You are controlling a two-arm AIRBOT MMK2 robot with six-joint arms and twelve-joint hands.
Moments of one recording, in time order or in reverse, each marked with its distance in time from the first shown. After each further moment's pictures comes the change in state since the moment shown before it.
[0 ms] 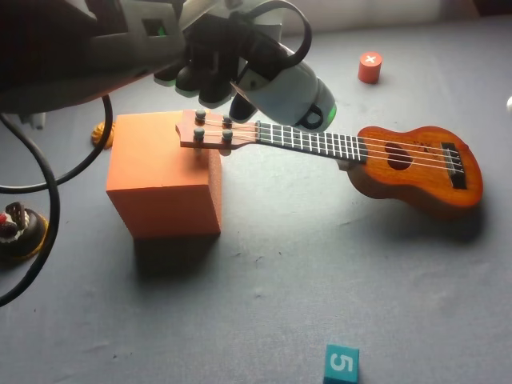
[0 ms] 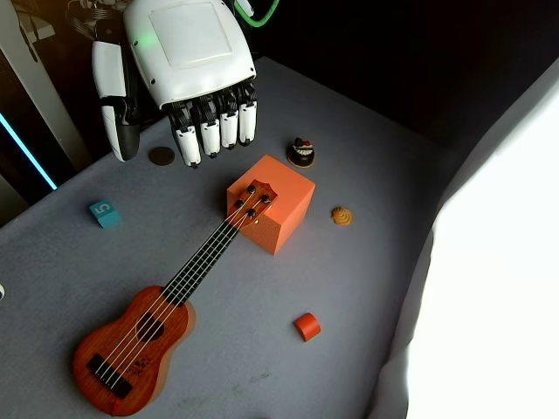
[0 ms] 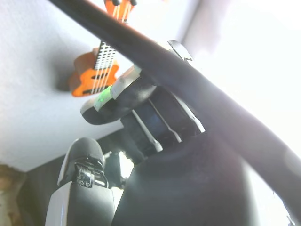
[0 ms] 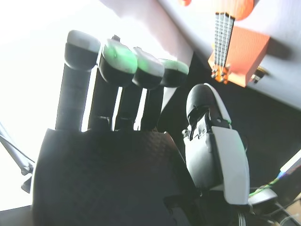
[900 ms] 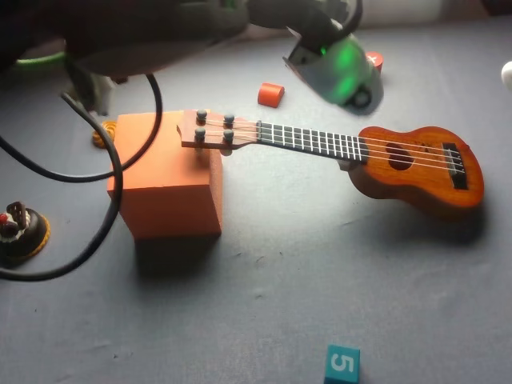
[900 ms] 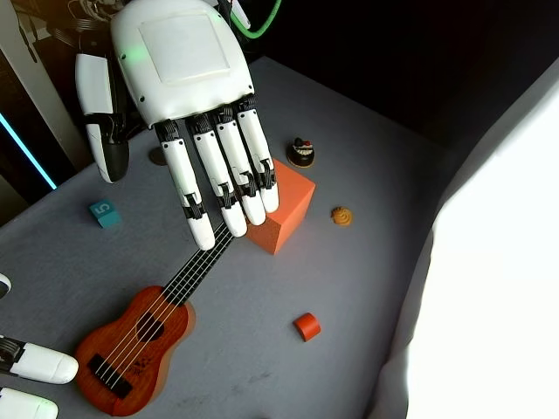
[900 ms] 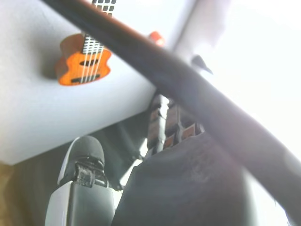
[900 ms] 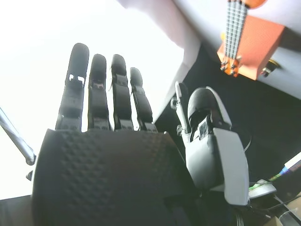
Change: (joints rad) left arm 0.044 -0.134 0.110 0.050 -0.050 -0.127; right arm -0.021 -0.025 0.081 -0.329 0.090 0.321
